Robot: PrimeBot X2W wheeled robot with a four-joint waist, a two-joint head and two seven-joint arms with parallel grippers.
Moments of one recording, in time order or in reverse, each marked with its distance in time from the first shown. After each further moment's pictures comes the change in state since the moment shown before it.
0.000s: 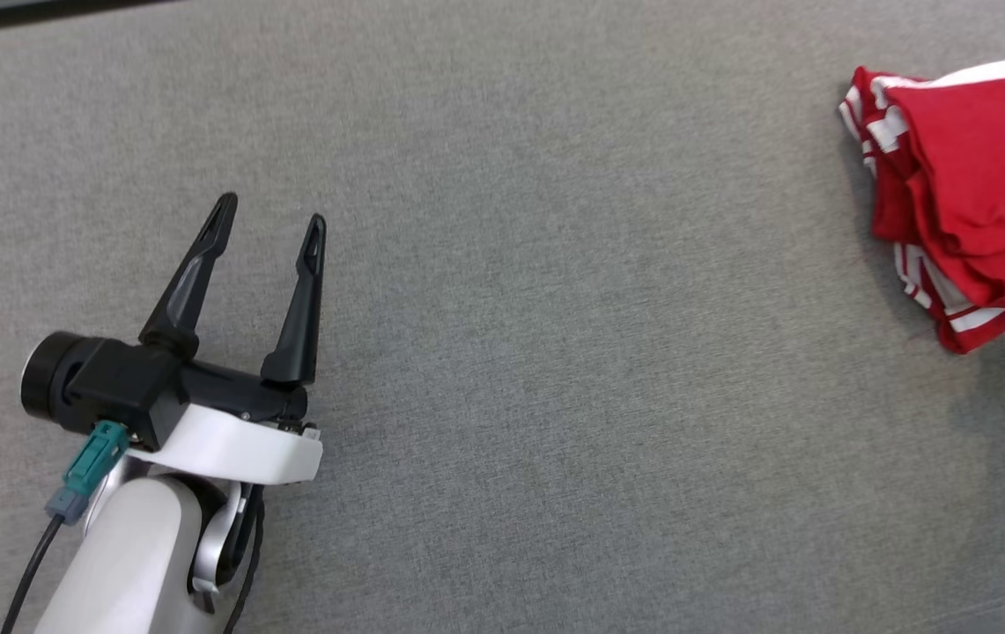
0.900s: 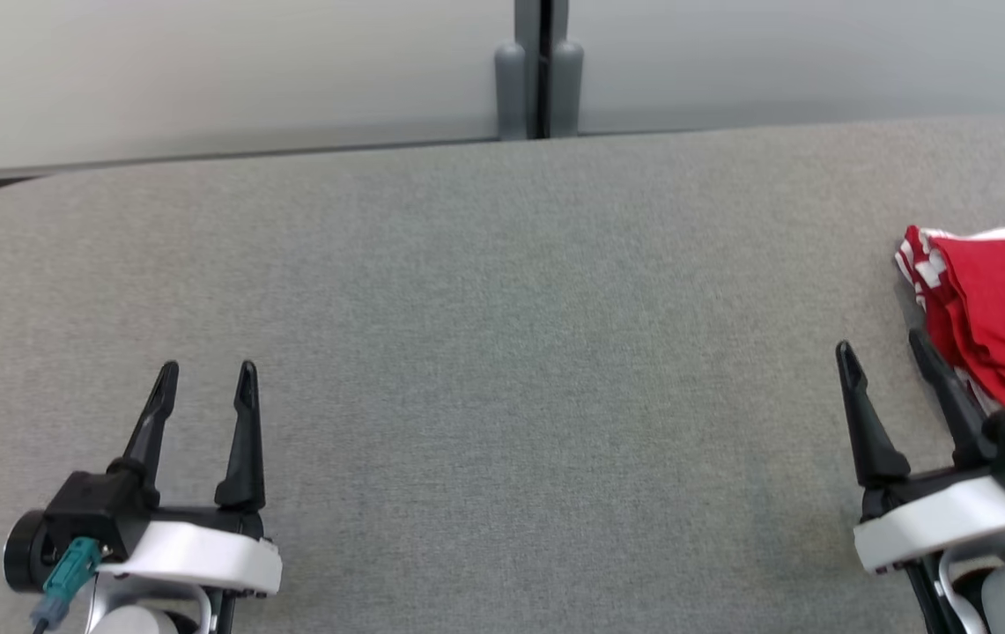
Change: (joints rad) left arm 0.246 -0.009 0.078 0.060 -0.081 0.102 -0.026; right arm 0.423 0.356 -0.007 -0.556 -0.203 0.000 0.149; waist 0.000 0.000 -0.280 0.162
